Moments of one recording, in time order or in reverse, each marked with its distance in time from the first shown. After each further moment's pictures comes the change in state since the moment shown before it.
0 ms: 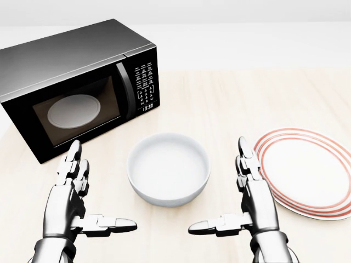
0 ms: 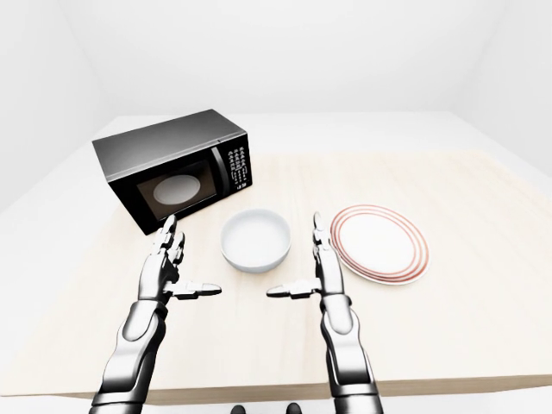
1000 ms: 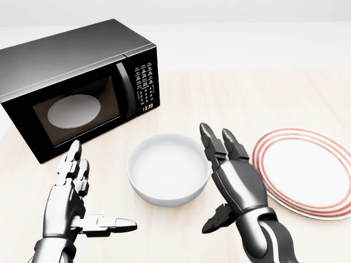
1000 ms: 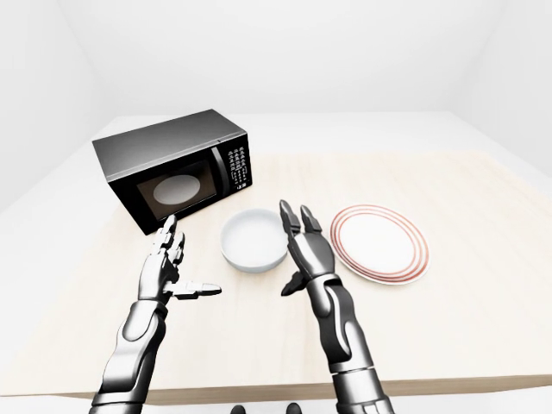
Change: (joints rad) left arm 0.000 0.000 0.000 0.000 0.000 0.000 0.000; right arm -0.134 -0.064 0.063 0.020 -0.873 -0.066 0.048
